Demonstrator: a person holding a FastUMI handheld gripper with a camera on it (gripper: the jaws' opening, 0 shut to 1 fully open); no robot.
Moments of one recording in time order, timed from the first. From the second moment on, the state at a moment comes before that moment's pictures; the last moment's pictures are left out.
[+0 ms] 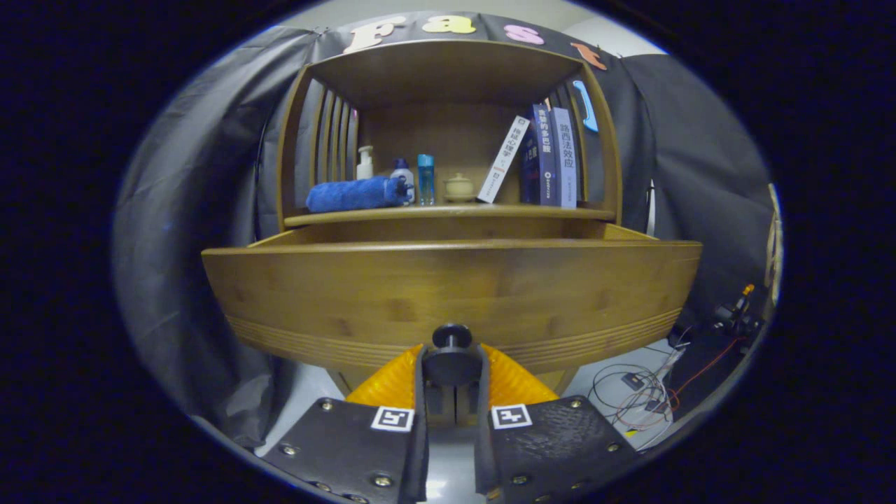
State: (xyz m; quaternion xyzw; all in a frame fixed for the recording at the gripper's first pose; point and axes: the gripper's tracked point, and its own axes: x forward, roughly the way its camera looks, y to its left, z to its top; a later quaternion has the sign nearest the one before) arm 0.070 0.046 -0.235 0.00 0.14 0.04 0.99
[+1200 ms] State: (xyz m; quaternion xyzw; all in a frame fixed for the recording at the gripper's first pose) arm 0.018 0.016 -0.142 -0.04 0.11 0.00 0.99
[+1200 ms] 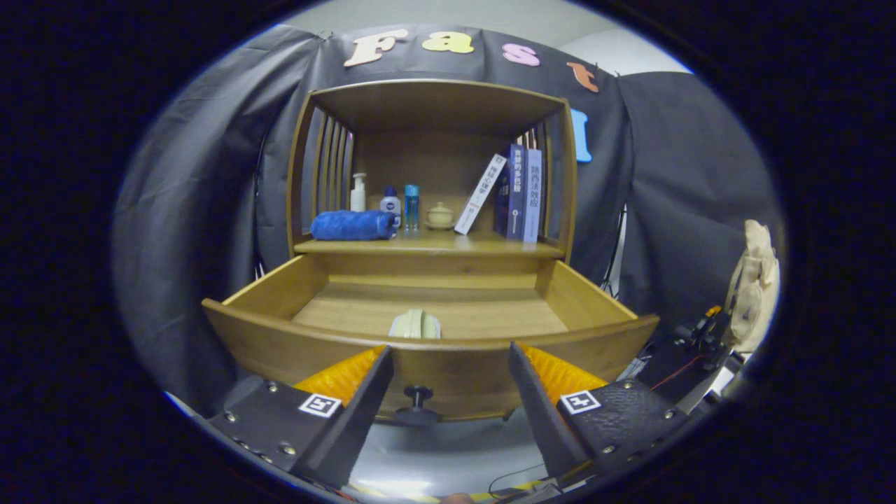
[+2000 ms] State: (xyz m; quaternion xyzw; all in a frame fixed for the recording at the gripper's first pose) arm 0.096 0.051 -0.164 0.00 0.24 0.02 0.97
